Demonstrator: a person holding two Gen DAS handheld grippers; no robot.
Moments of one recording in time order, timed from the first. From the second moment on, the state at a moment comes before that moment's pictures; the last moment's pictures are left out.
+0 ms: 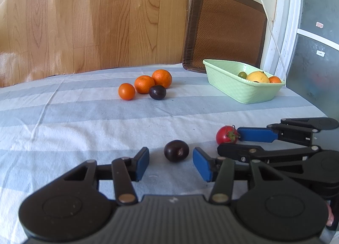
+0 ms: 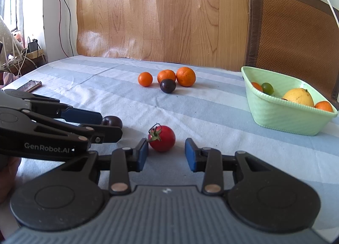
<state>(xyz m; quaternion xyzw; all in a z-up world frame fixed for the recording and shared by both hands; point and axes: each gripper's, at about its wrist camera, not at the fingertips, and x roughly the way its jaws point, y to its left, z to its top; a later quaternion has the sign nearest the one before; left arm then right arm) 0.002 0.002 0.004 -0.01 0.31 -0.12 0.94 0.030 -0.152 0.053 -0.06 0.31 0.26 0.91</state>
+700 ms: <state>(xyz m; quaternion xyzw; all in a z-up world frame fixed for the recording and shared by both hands) 0.002 0.004 0.004 -0.01 0.31 -0.12 0.94 0.029 -0.151 0.053 -0.06 0.31 0.26 0.91</state>
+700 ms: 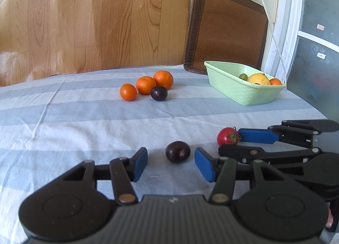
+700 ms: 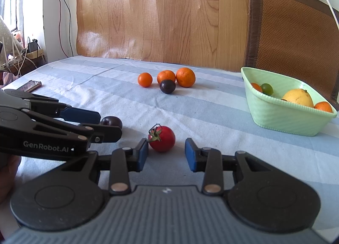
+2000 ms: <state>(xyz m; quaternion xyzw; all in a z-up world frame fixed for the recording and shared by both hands) 0.029 -0.011 0.022 -0.04 0.31 -0.16 0.94 0.036 -0.170 0.071 -0.03 0.26 0.25 0.93</state>
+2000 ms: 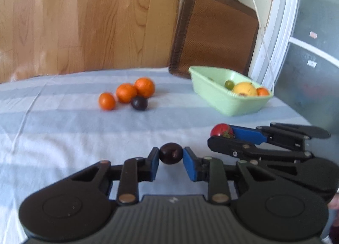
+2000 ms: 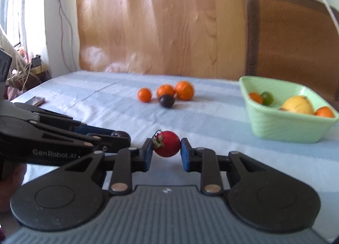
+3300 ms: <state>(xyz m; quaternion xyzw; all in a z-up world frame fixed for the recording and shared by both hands) 0.119 0.080 0.047 -0.10 0.28 -0.07 0.95 0.098 -0.175 0.093 0.03 0.22 0.24 0.95</state>
